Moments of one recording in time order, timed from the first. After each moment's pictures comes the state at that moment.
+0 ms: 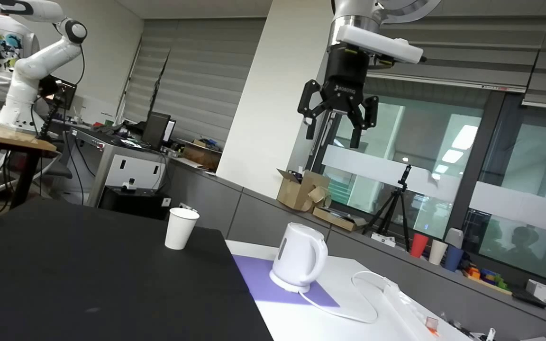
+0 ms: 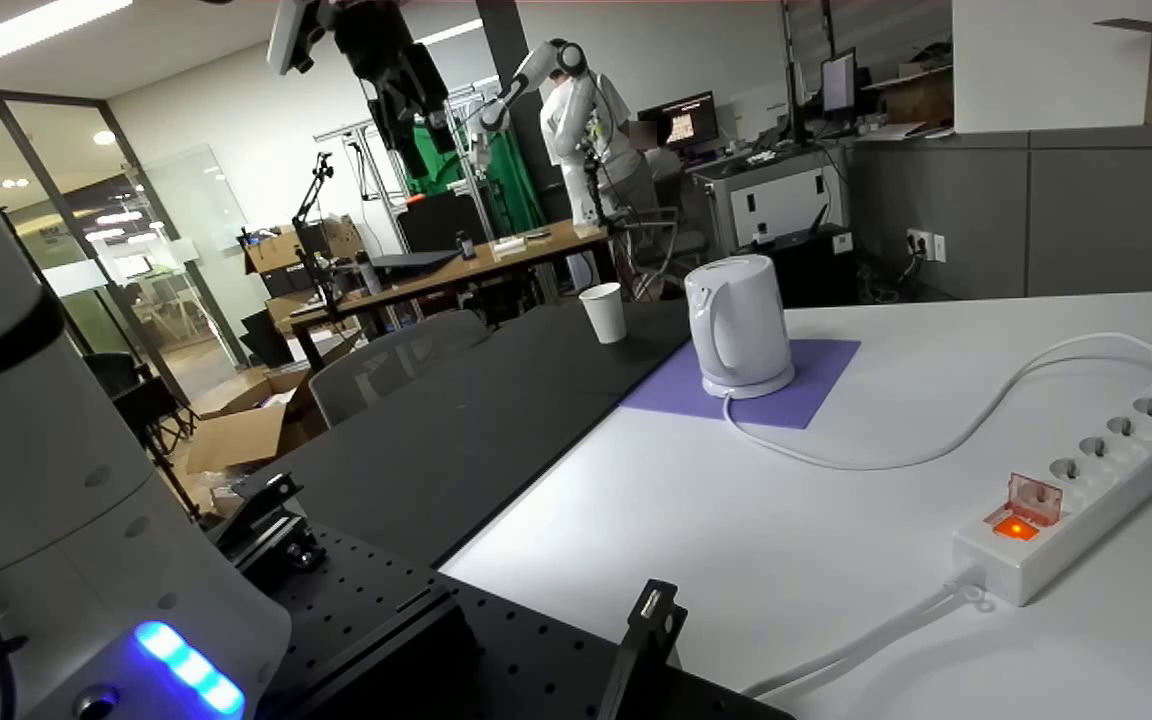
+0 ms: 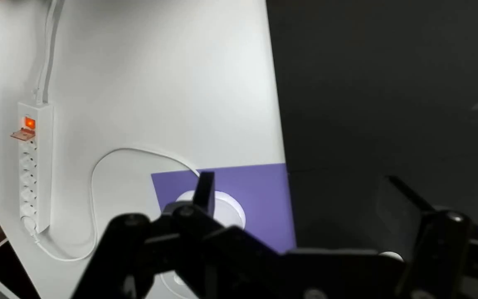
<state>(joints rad) -0.01 -0.28 0.28 -2.33 -0.07 2.05 0.52</state>
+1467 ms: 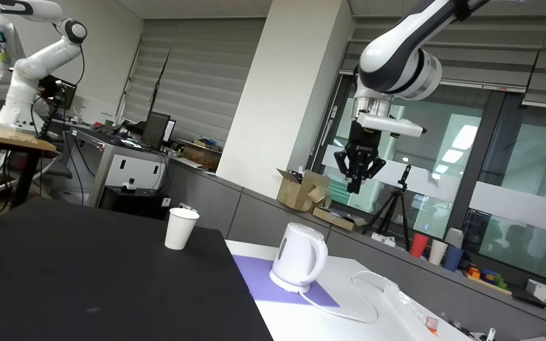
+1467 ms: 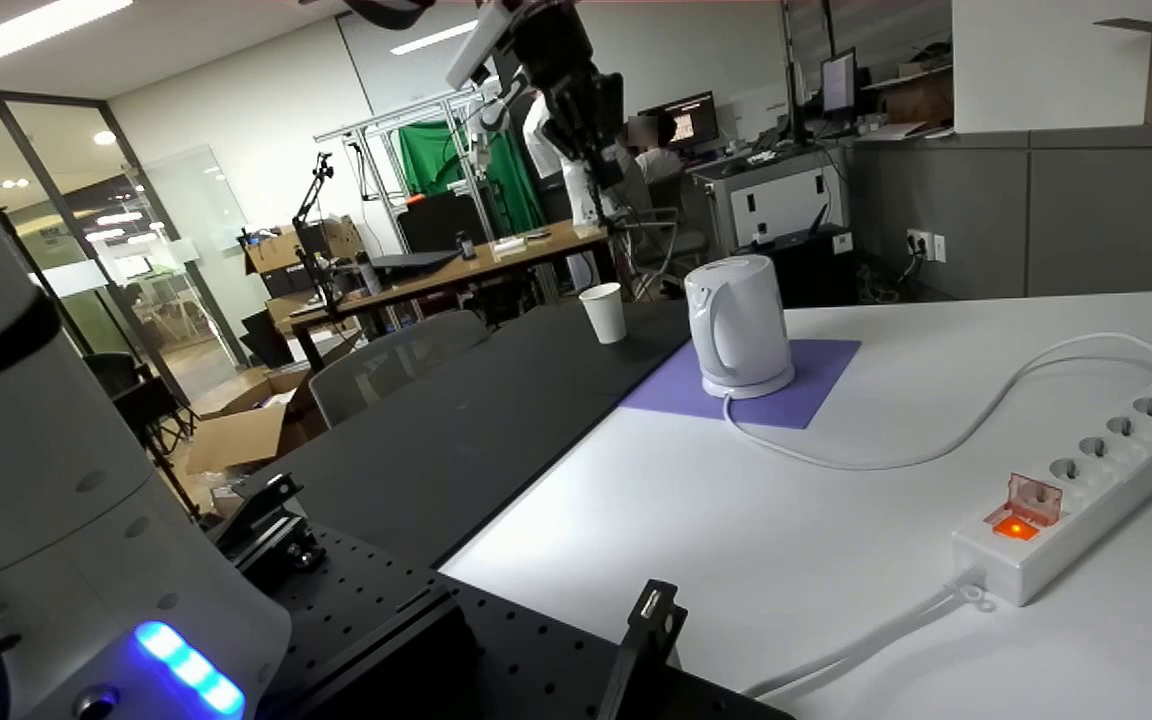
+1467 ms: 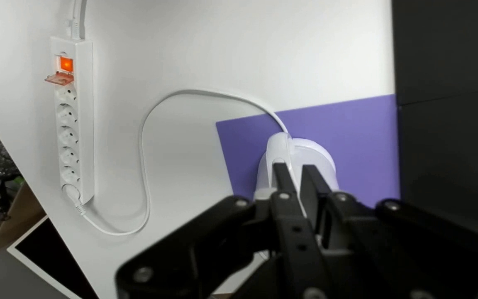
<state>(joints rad) -0.09 -0.01 0.00 -2.25 -0.23 2.31 0.36</state>
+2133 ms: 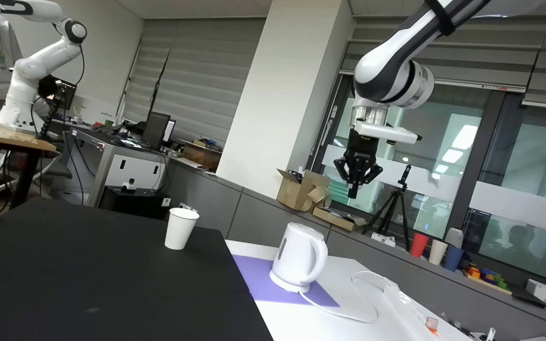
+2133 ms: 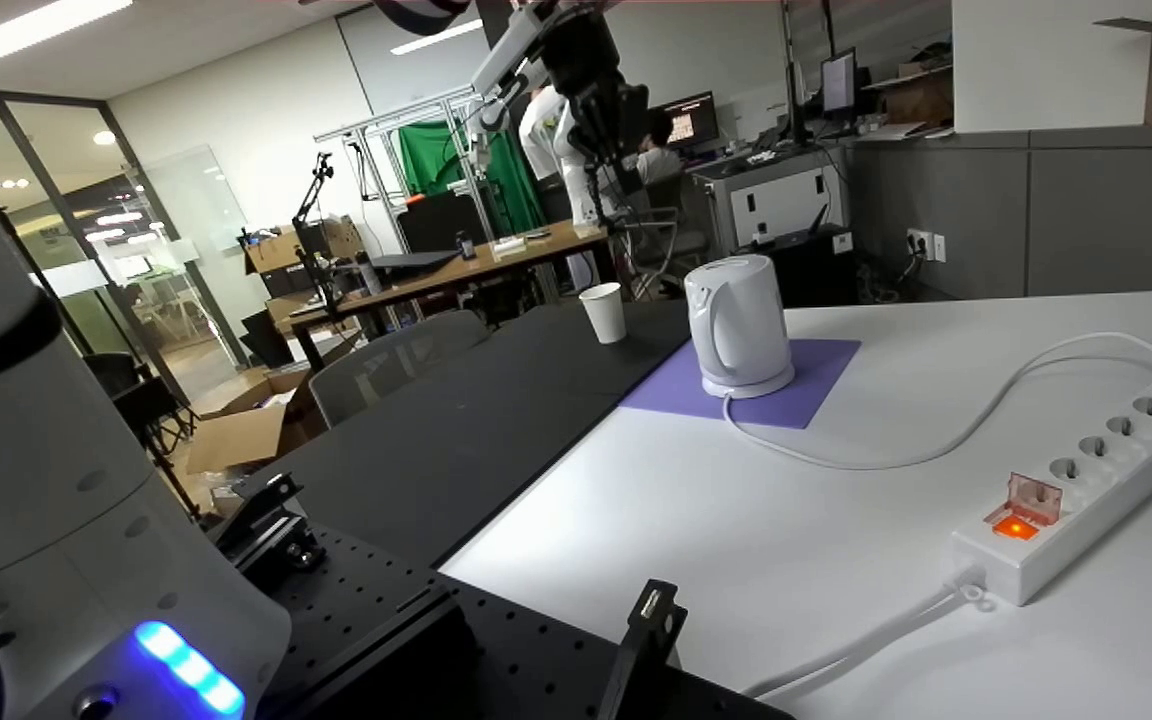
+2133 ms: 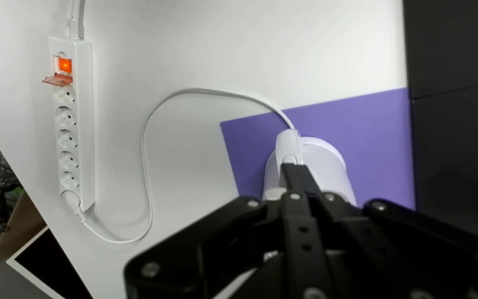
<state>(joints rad) -0.08 0.06 -0.04 -2.19 -0.21 2.30 0.34</state>
